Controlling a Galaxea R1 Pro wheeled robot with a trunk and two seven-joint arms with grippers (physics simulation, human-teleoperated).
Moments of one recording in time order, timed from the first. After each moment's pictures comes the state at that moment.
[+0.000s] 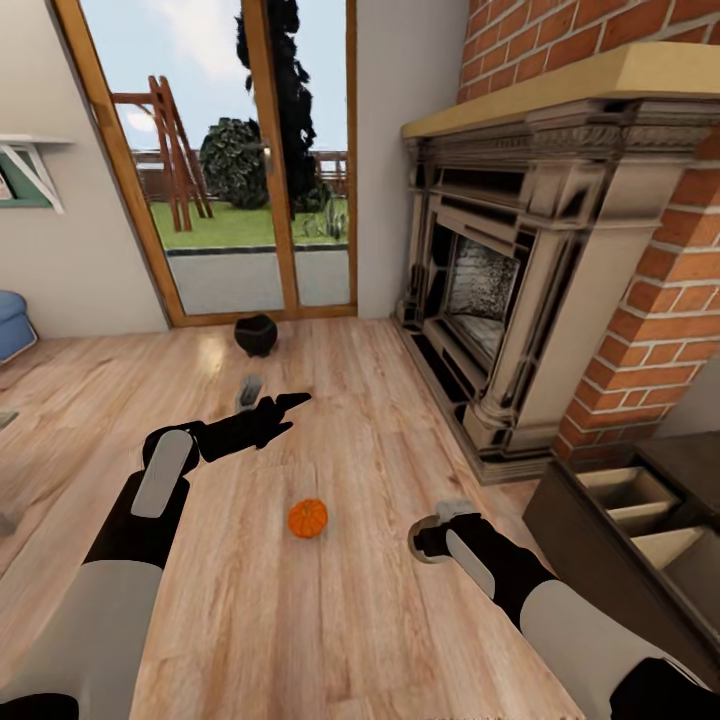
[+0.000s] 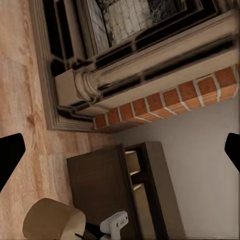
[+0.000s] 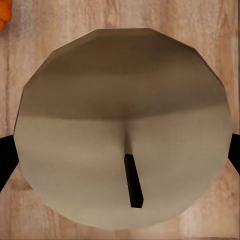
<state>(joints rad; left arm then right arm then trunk) -0.78 0.04 0.06 -1.19 1.05 0.93 -0.04 -0.78 -0.03 0.58 -0.57 -0.56 0.58 -0.21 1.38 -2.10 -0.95</state>
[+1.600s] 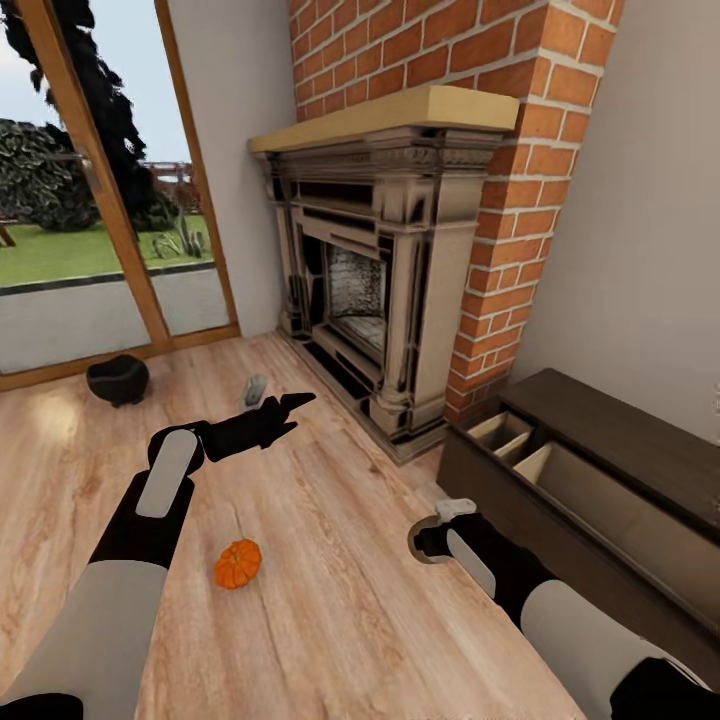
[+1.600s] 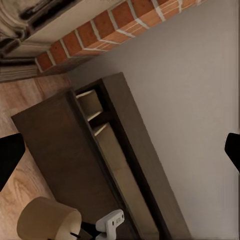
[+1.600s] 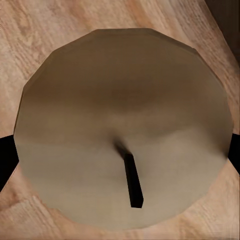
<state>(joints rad) -0.78 0.02 0.05 -1.20 1.05 0.93 -0.04 -0.78 -0.03 0.57 -0.57 -0.57 0.58 -0.21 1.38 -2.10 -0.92</state>
